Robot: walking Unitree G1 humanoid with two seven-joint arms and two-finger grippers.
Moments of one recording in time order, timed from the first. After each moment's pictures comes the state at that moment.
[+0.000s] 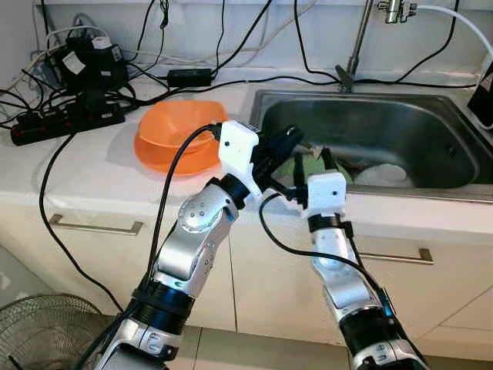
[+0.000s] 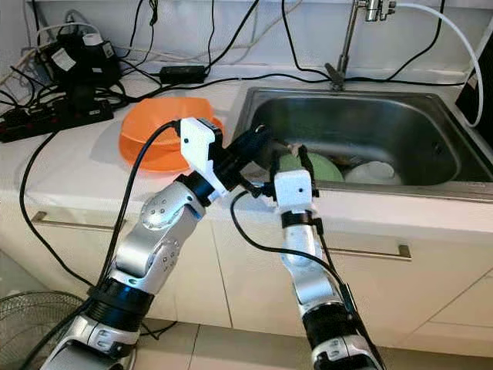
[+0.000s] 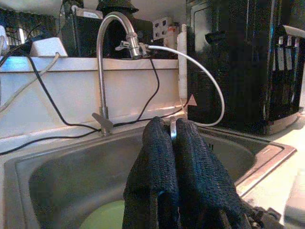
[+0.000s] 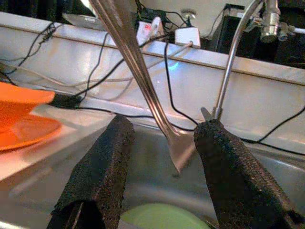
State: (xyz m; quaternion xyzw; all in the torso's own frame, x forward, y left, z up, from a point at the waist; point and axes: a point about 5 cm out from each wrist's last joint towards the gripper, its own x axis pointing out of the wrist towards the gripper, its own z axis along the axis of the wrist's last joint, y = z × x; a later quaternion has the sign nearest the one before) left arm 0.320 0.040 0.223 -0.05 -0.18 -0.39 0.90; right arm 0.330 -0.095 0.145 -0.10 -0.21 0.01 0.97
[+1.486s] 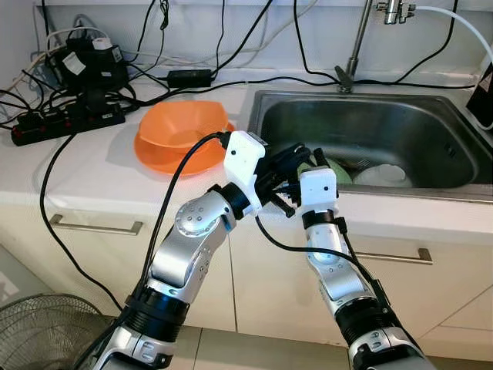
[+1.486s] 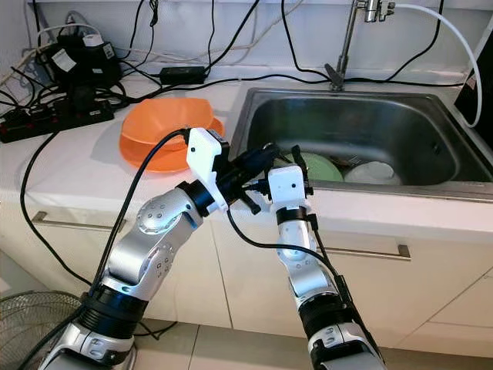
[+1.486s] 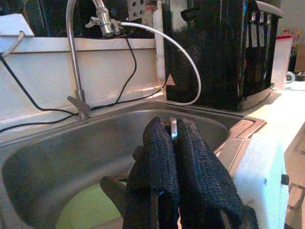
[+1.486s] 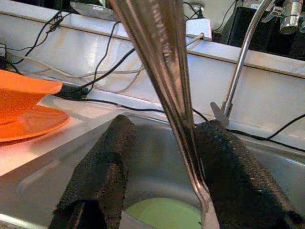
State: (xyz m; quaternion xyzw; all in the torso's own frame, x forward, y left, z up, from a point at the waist) left arm 0.311 0.039 0.214 -0.03 -0.14 -0.44 0.89; right arm 0.339 -0.087 0.141 -0.10 -0.19 0.02 0.98
